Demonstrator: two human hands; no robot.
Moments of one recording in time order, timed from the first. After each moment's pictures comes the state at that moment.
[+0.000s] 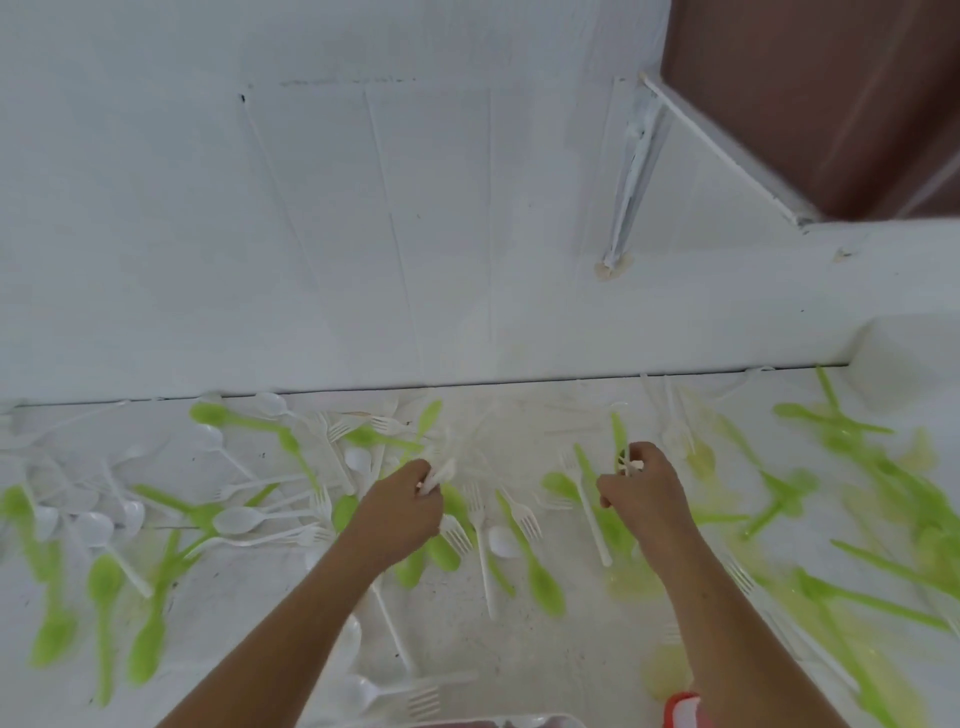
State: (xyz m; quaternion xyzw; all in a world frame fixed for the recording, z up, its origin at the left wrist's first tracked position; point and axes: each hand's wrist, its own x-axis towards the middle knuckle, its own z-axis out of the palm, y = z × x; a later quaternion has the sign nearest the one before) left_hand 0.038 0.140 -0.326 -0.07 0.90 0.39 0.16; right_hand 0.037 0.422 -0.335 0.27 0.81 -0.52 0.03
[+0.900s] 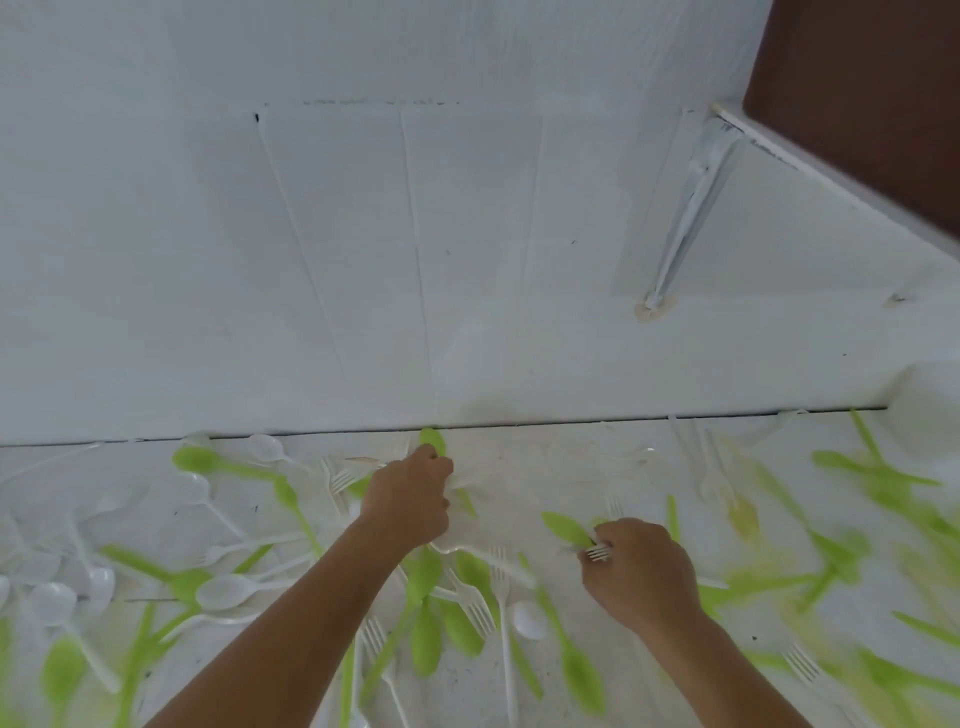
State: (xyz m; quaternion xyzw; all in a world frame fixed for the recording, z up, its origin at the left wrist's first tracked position) left_hand -0.078 0.119 -0.375 0.11 0.99 0.04 0.08; right_hand 0.021 0.376 -0.354 0.09 0.99 -0.12 0.07
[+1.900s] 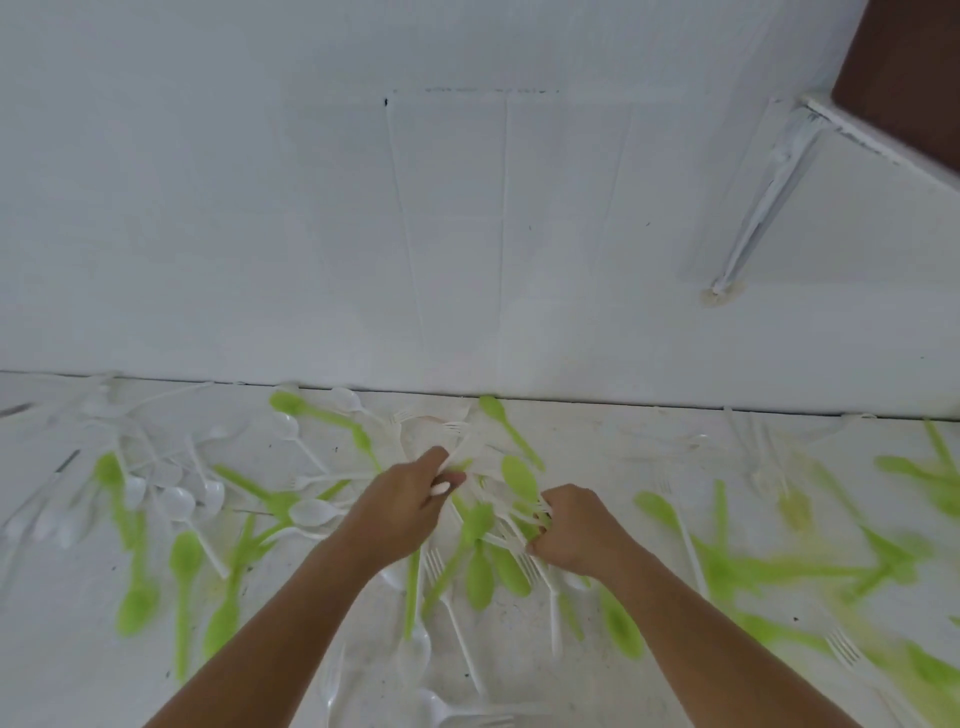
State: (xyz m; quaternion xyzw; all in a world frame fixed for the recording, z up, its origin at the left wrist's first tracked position) left_hand 0.023 0.043 -0.339 0.11 0.94 0.31 0.01; right_hand 0.007 0.287 -0.357 -0.03 0.93 -0.28 0.23
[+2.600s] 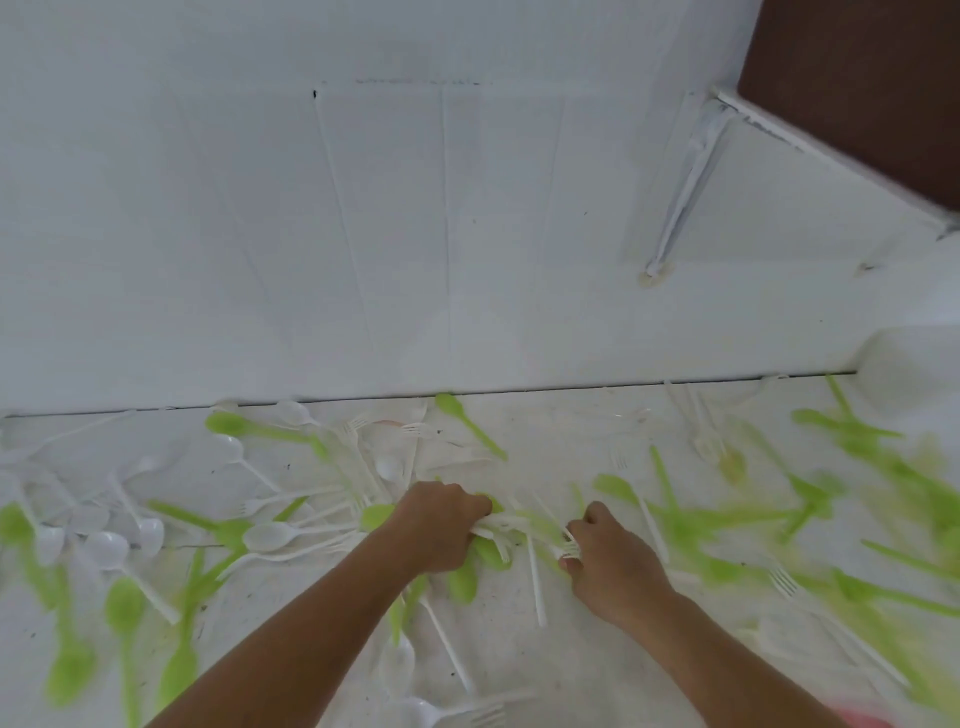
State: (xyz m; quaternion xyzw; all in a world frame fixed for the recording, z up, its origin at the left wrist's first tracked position) left_hand 0.002 0.103 -0.372 0.30 0.95 -0.04 0.12; right_hand 0.071 0.336 -0.373 0.00 0.98 -0.09 0.15
